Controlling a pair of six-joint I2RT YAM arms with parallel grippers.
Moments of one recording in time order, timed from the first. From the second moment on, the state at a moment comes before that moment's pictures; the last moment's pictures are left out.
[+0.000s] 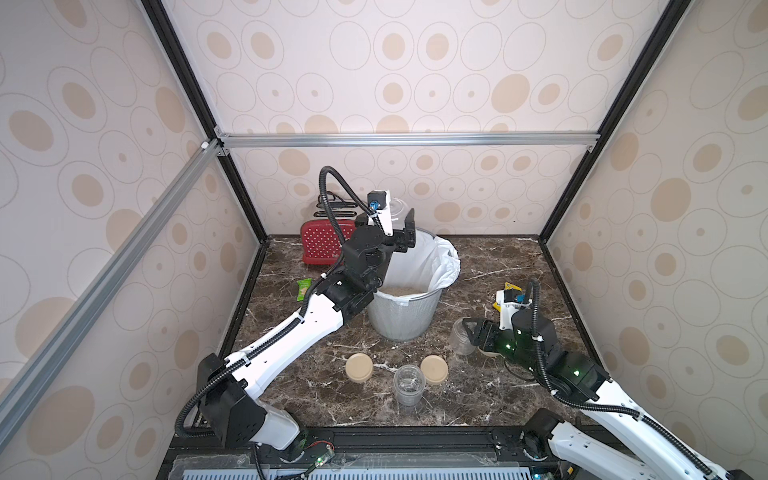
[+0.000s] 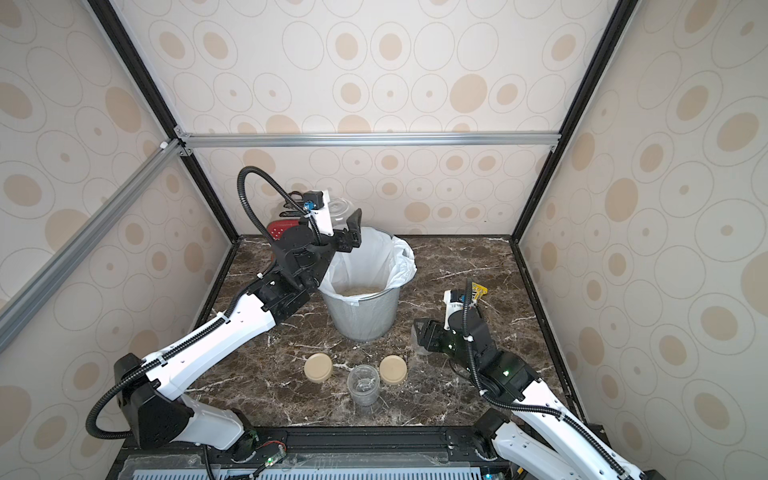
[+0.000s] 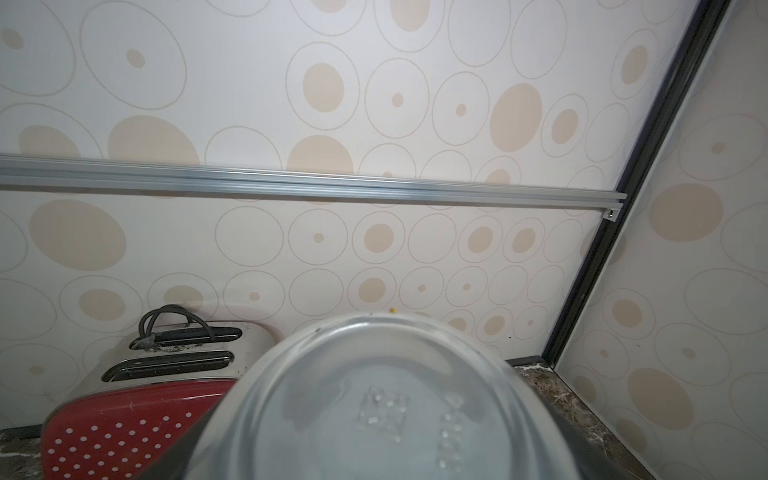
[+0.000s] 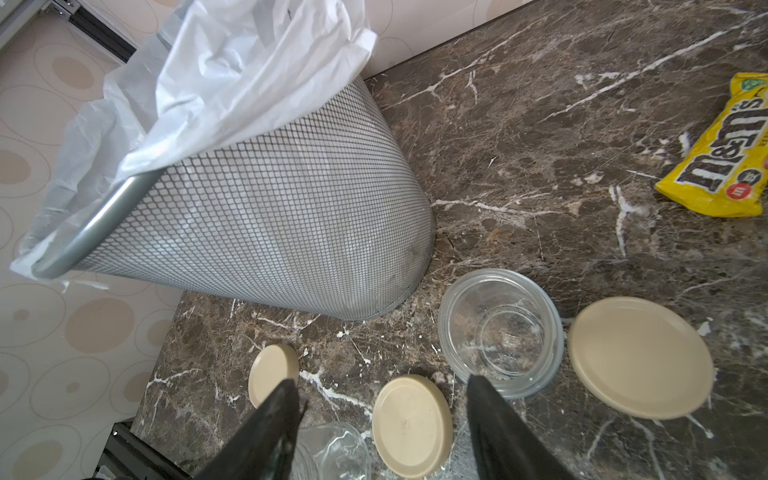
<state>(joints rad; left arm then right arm) -0.75 1.45 1.41 0.13 -0.48 -0.10 0.65 0.72 0.72 -0.53 0.11 0.70</state>
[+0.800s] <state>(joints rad) -0.75 1.43 1.46 0.09 -0.41 -0.22 0.65 0.72 0.72 -0.47 0.05 0.68</state>
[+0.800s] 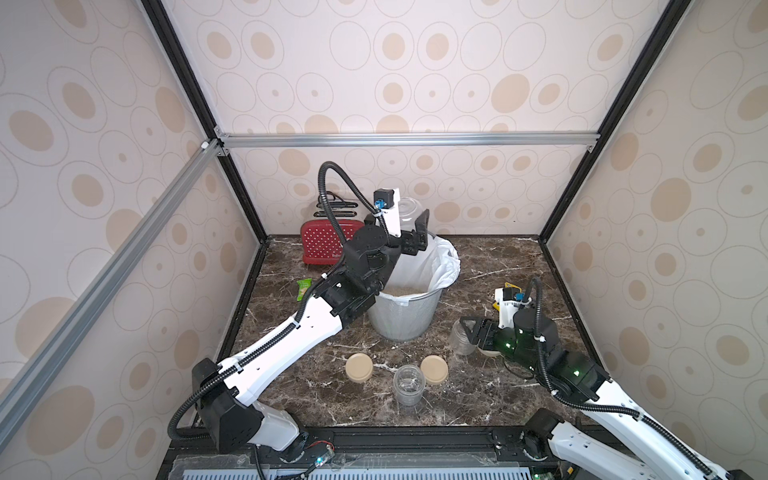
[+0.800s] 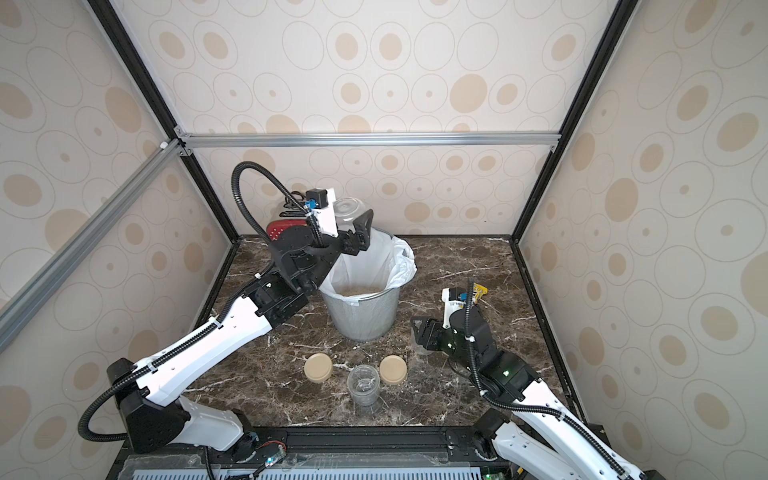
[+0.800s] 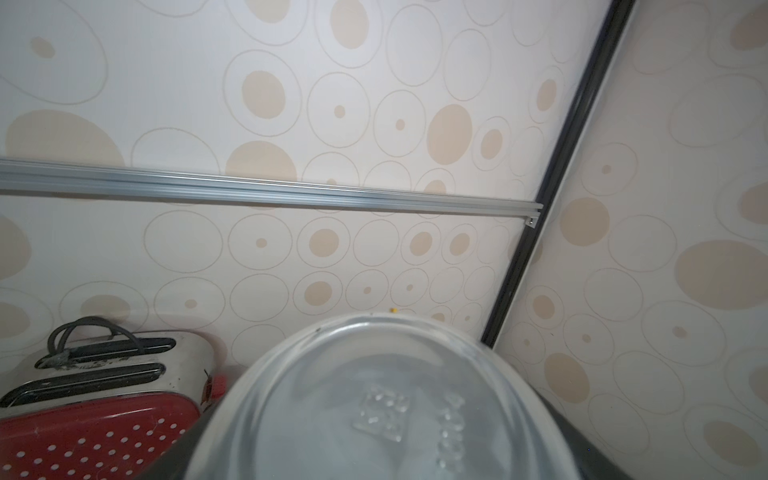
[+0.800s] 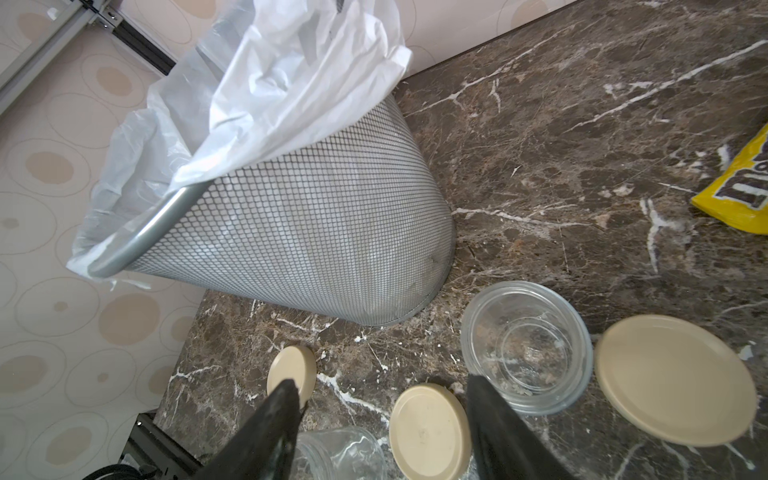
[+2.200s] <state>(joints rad) -0.70 1.35 1.29 0.25 -0.28 -1.19 0.66 1.33 1.17 0.40 -0.47 0.50</state>
